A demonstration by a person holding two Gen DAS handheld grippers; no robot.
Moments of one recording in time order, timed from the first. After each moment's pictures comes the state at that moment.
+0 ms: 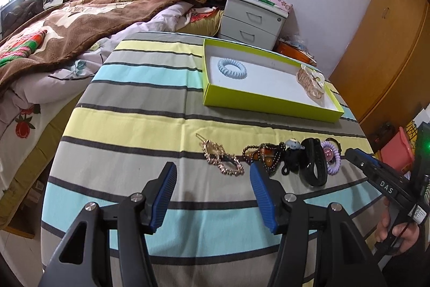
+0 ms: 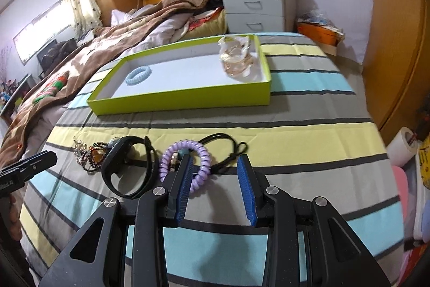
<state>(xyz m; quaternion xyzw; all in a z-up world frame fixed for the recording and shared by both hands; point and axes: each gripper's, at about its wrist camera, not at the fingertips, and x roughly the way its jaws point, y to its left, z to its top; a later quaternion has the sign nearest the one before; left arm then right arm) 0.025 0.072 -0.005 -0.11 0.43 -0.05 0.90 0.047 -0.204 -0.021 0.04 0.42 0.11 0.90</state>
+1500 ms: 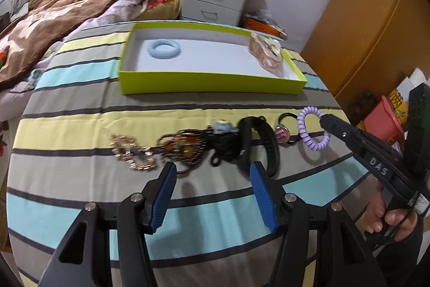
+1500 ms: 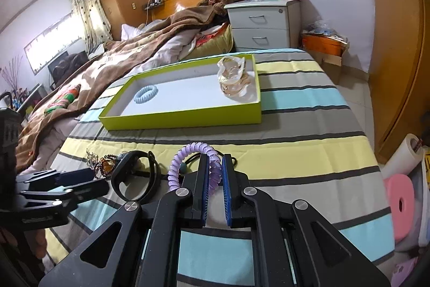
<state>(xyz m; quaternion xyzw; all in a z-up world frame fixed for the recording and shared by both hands) 0.037 -0.010 -0.010 -0.07 0.46 -0.13 0.87 0.036 -0.226 -0.002 0.06 0.38 0.13 0.92</state>
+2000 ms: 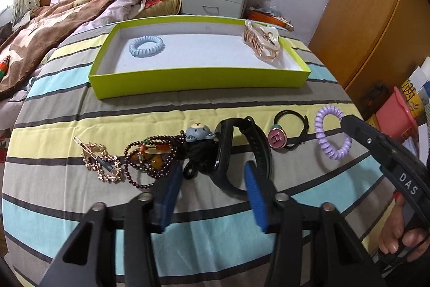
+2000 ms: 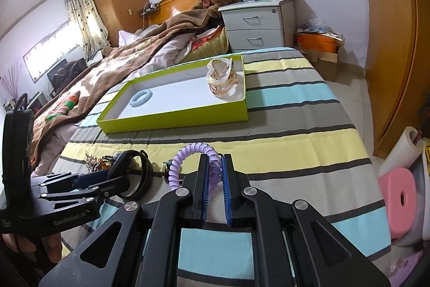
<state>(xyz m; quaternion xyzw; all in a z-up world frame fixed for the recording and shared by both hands) 0.052 -0.047 -0.022 -0.03 0.47 -0.10 0.87 0.033 -0.241 -0.005 0.08 0.37 0.12 0.92</state>
